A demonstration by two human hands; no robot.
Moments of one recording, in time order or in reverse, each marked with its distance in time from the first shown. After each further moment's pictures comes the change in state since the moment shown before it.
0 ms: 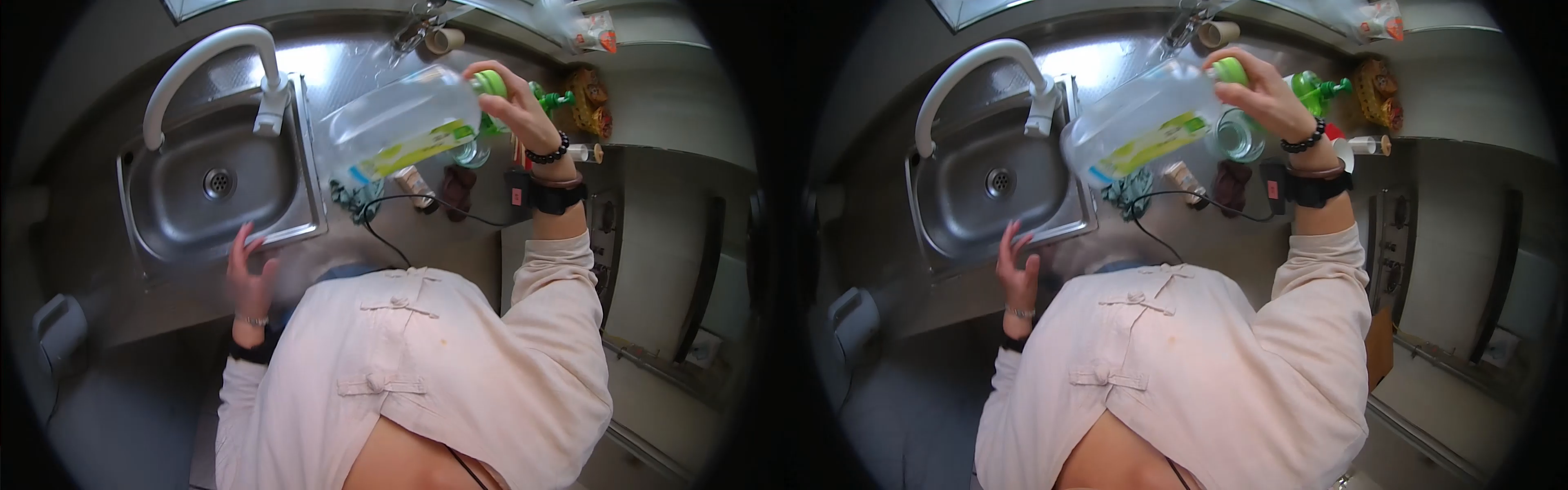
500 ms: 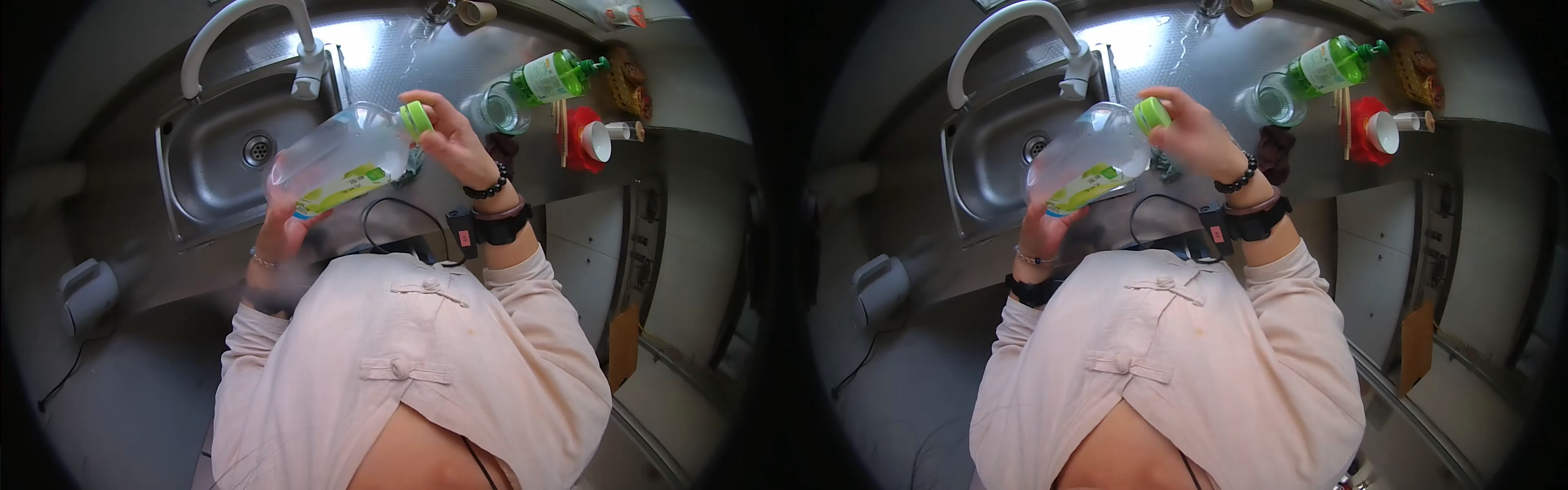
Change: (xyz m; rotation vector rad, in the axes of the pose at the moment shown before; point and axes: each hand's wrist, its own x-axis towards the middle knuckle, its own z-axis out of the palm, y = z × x) left_hand 0.018 0.032 -0.007 -1.086 -0.344 -0.397; right_hand -0.033 0.030 0.167 0.559 0.117 -0.039
